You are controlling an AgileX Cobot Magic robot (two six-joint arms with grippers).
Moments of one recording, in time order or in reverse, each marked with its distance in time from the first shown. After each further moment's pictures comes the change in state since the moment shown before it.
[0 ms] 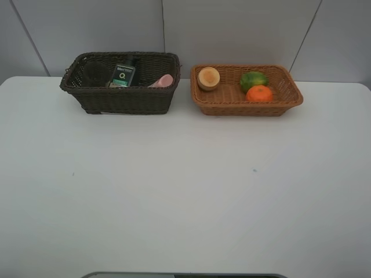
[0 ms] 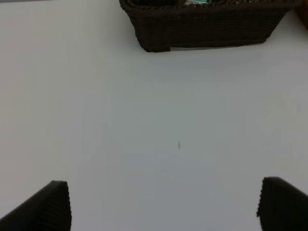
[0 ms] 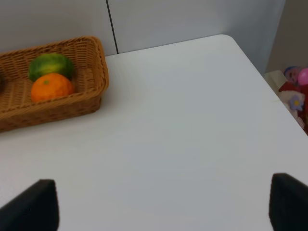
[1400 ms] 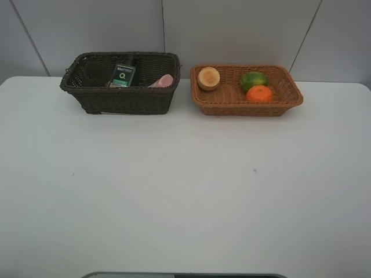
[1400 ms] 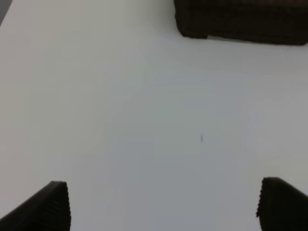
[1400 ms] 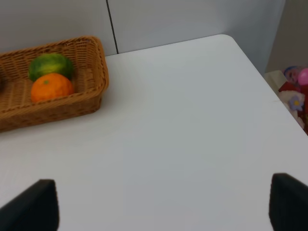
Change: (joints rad) left arm 0.021 0.015 -0.027 0.067 0.027 -0.121; right arm 0.000 0.000 0.000 0.000 0.000 0.000
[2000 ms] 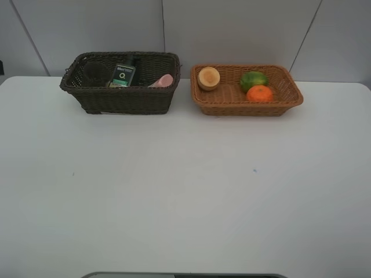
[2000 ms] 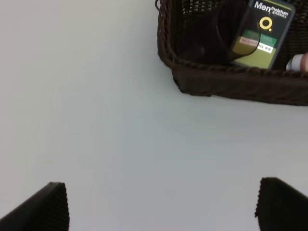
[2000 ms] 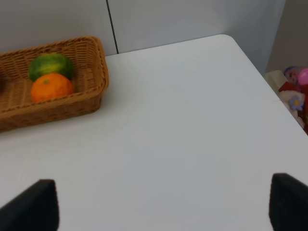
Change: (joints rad) left arm 0.000 0.856 -0.196 0.078 -0.453 -0.155; right arm 0.000 0.000 0.000 0.000 0.000 0.000
